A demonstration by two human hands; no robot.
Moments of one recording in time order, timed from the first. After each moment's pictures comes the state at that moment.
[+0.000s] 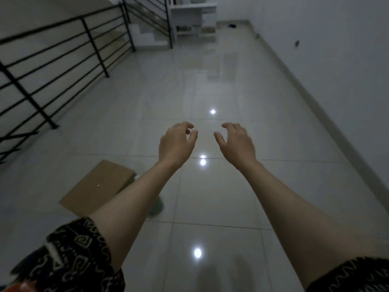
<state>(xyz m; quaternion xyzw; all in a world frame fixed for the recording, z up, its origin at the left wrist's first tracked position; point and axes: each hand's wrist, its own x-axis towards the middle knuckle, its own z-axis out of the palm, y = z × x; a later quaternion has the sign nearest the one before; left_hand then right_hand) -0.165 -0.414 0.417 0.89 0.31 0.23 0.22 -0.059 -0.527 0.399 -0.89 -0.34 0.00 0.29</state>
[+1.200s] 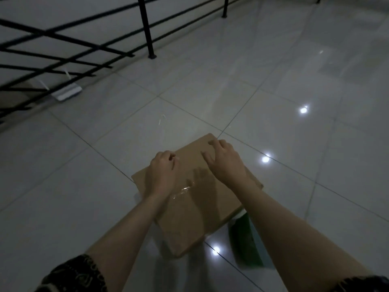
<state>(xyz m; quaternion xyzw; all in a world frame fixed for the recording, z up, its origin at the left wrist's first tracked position) -0.445 0.182 -0.023 0.68 0.66 0.22 0.23 -0.287 0.159 -0.005 -0.76 -0.61 0.18 0.15</state>
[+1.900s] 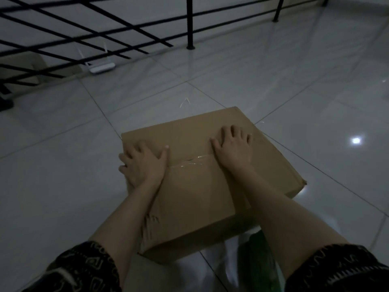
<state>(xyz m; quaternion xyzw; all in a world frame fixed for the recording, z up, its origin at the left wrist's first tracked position) -0.450 0.185 -0.205 0.52 0.84 0.12 0.09 -0.255 0.219 -0.209 -0.74 -0.66 0.07 0.12</state>
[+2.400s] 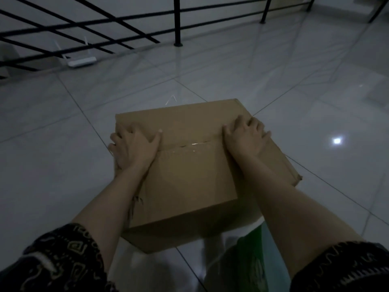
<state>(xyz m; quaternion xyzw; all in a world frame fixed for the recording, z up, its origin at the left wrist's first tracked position) -0.429 0.235 -0.218 0.56 0.81 0.17 0.07 -0.209 0.244 -0.212 -0.83 -0.54 0.03 0.14</state>
